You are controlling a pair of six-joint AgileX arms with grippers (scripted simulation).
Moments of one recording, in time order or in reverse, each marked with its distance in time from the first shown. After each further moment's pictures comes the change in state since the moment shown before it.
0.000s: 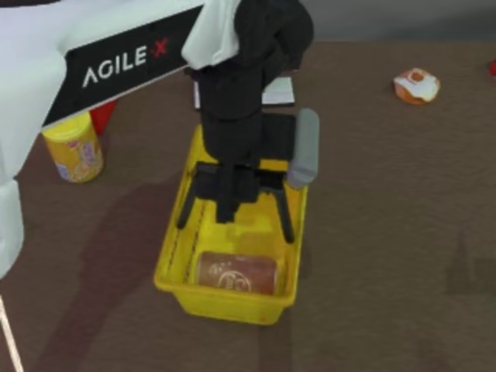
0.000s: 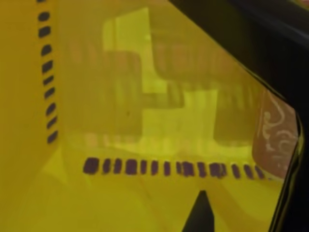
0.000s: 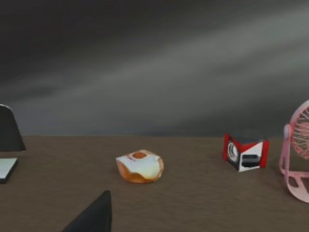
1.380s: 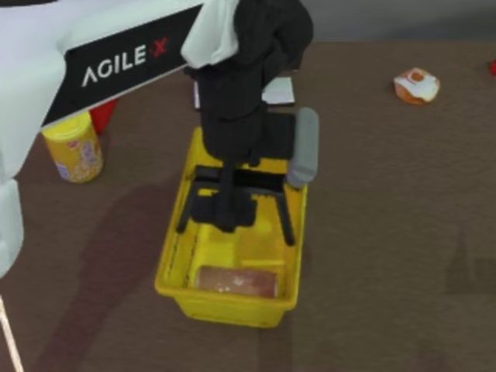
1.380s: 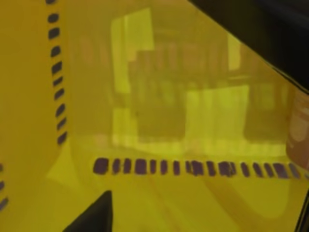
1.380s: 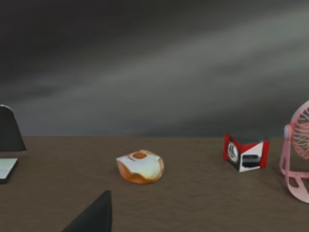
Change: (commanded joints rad) left arm 0.000 0.000 0.000 0.000 0.000 0.000; right arm 0.000 0.000 0.000 0.000 0.000 0.000
